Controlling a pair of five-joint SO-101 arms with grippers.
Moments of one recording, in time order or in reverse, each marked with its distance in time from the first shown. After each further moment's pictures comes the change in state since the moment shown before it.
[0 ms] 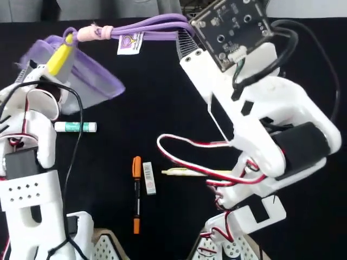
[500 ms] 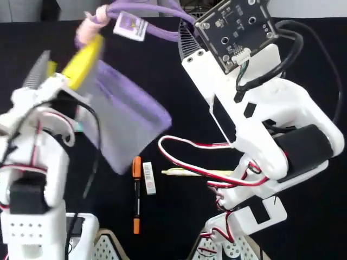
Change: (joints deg) left arm 12.9 -12.3 -2.1 0.1 0.0; right arm 0.1 0.0 0.0 0.0 0.0
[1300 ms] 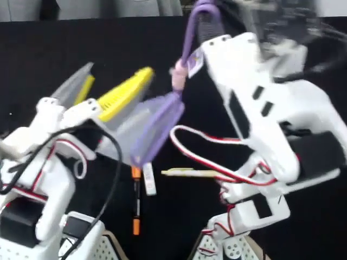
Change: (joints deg) left arm 14.9 -3.3 -7.7 12.4 -5.2; right arm 6.5 1.8 -6.2 -1.8 -10.4
